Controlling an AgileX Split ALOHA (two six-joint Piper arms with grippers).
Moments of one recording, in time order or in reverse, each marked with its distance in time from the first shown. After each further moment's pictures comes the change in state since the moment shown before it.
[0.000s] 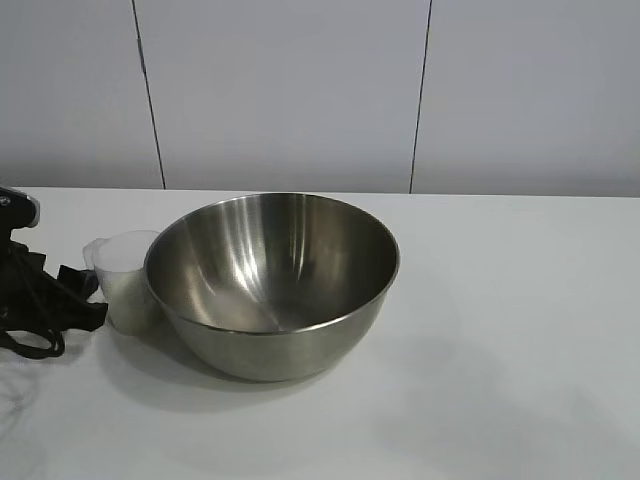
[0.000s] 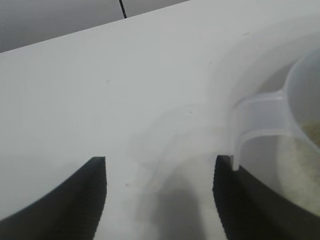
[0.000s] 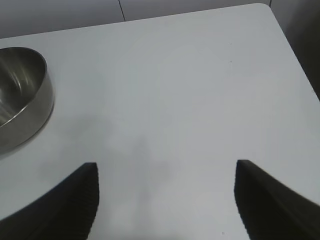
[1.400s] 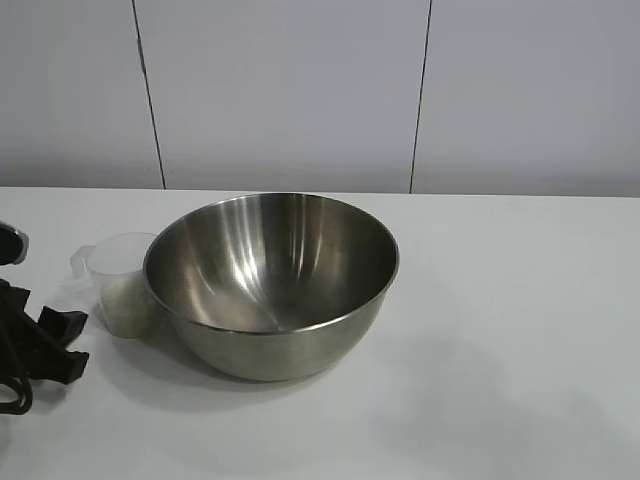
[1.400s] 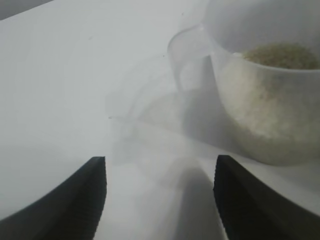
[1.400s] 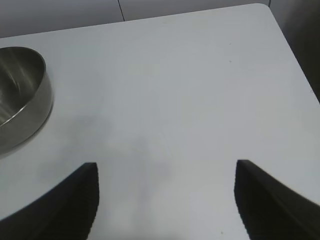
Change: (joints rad) left arm -0.059 -0.046 0.142 -0.053 0.001 0.060; right arm 0.000 0.000 0.000 -0.003 0.001 -0.001
